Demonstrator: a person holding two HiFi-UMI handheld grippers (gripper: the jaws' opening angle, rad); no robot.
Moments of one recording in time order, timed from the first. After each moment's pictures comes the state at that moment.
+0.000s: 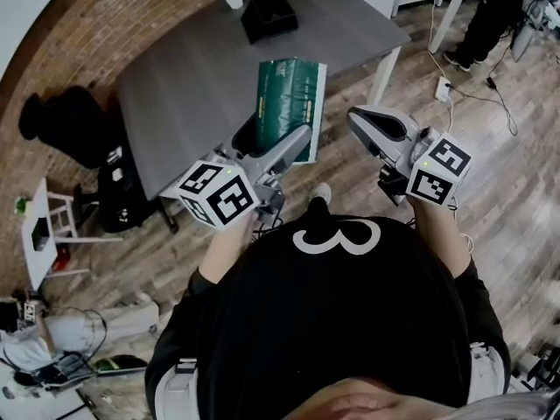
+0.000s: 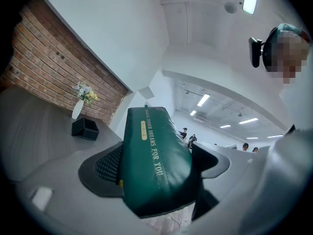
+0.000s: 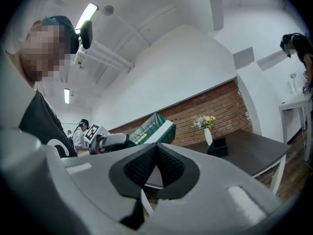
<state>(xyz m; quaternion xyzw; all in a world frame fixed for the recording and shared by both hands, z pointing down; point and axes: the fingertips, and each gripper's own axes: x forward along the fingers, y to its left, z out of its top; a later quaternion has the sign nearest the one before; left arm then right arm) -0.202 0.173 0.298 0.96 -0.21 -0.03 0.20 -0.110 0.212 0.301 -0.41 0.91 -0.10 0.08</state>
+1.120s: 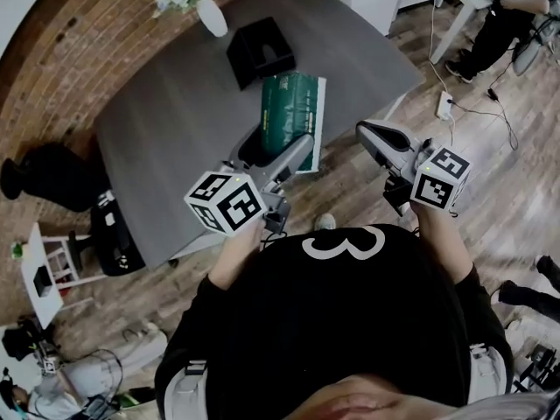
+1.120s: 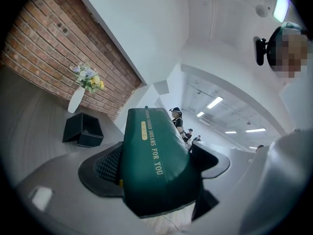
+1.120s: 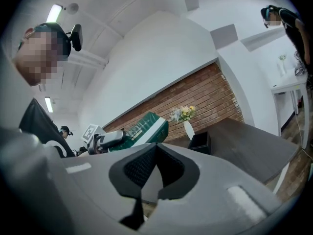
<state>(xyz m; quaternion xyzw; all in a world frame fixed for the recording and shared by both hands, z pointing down) -0.117 -0.057 0.330 0.94 -0.22 -0.02 0.26 -0.009 -0.009 0.340 -0.44 0.88 -0.19 0.07</state>
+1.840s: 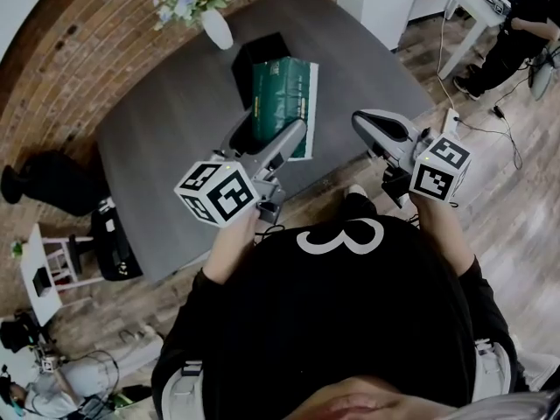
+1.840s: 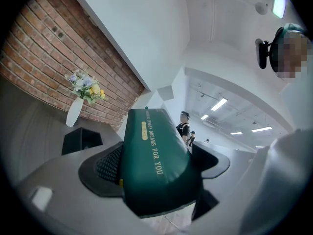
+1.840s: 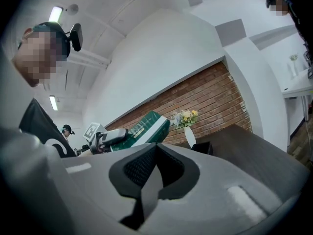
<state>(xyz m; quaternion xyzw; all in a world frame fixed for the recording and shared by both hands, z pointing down) -0.098 -0.129 0.313 0.94 -0.24 -0.05 0.23 0.013 -0.078 0.329 -0.41 0.89 -0.16 0.07</state>
